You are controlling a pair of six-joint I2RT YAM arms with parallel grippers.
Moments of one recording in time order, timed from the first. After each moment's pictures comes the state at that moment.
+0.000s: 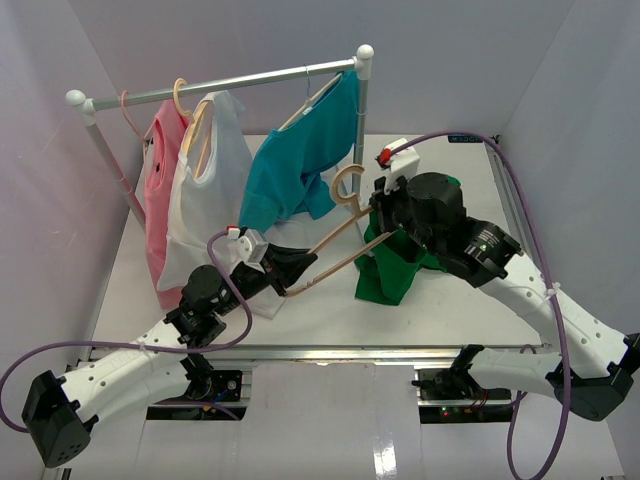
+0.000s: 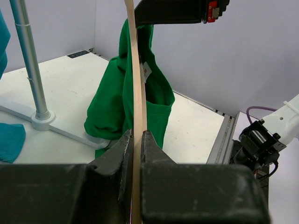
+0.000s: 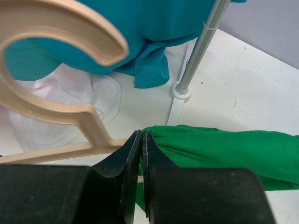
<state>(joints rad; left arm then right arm) -0.84 0.75 0.45 0.53 0.18 -0.24 0.91 1.15 1.36 -0.55 0.34 0.04</state>
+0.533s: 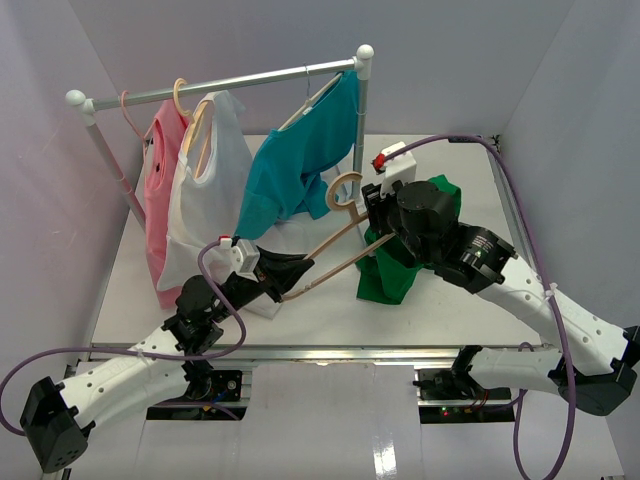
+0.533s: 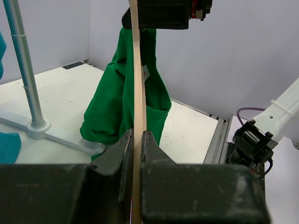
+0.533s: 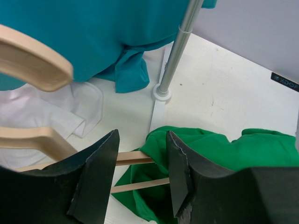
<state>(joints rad) -0.84 0.68 0.37 0.62 0.20 -0.24 0.96 1.12 1.34 -0.53 0.53 0.01</state>
